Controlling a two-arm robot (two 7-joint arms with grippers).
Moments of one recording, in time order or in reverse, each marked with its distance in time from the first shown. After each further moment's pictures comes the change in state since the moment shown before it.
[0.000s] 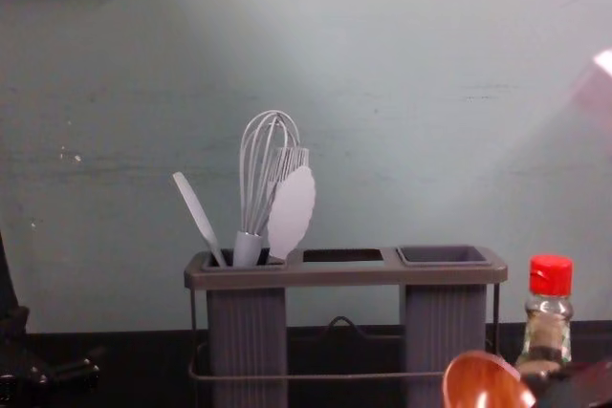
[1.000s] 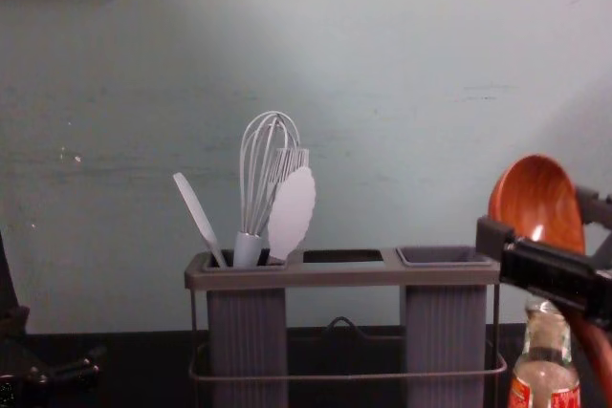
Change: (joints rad) left arm 0.000 0.000 0.000 0.000 0.000 0.000 0.000; right arm -0.150 -0.004 0.095 0.072 0.176 -0.813 -0.090
